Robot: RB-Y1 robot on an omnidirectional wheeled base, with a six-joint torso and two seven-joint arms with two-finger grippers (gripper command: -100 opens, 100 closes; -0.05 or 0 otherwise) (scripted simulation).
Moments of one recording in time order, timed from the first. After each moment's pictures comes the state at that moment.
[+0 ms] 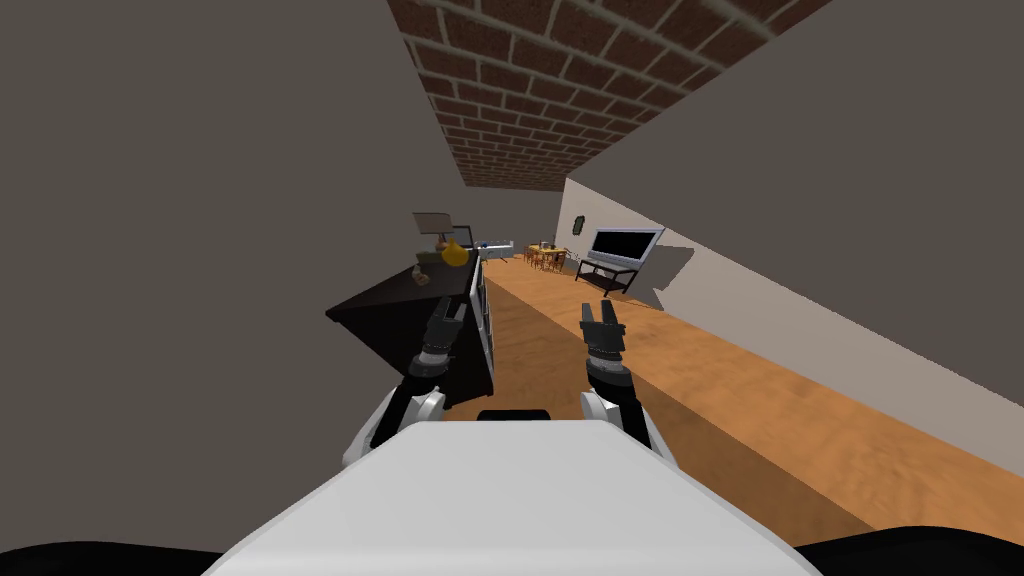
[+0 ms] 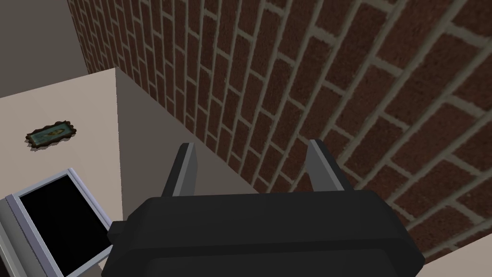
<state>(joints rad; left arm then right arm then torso) 0.41 0.32 -0.20 -2.23 0.07 -0.52 0.02 0.51 -0.03 0.06 -2.21 0.02 -0.65 -0.10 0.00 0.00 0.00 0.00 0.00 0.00</state>
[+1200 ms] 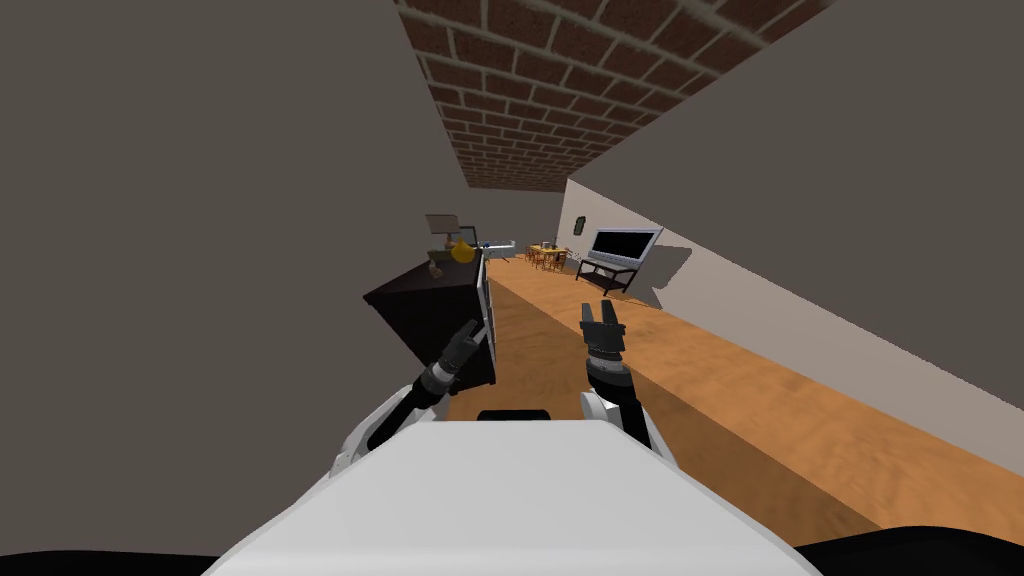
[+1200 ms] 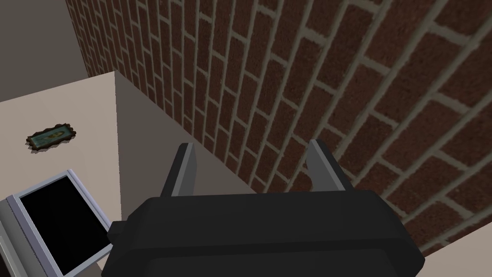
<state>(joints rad) 0.34 0.68 -0.41 -2.10 0.11 -0.58 0.17 0.51 -0.03 0.06 -2.21 0.02 -0.65 -0.10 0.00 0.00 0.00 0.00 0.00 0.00</state>
